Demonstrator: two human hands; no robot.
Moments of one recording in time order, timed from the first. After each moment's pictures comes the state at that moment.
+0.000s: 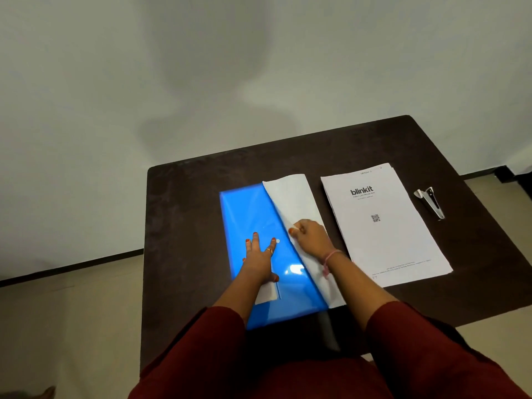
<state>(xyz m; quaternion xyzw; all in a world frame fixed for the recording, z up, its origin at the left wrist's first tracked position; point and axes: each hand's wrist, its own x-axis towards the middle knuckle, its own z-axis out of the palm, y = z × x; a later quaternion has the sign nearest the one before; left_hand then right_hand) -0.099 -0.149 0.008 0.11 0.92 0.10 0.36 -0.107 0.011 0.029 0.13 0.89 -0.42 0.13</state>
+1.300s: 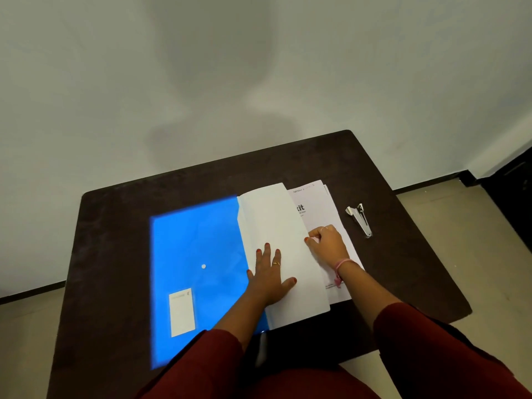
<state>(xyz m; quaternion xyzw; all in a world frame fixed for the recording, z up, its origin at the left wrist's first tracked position) -0.072 0.051 0.009 0.13 0.92 0.16 0.35 -0.091 0.231 0.010 0.22 0.89 -0.38 0.11</state>
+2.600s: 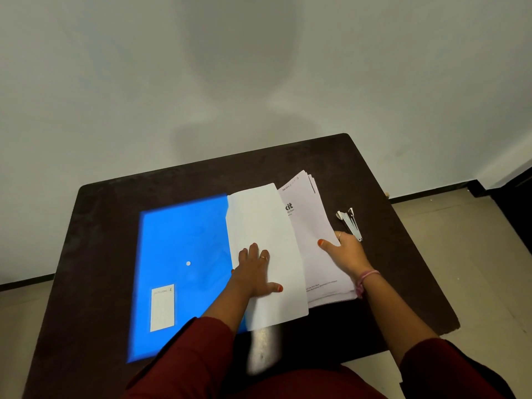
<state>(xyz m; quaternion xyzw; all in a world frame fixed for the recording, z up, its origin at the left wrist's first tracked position) -0.086 0.062 0.004 0.17 0.94 0.05 0.30 -0.066 0.293 0.029 0.25 0.80 -0.53 0.09</state>
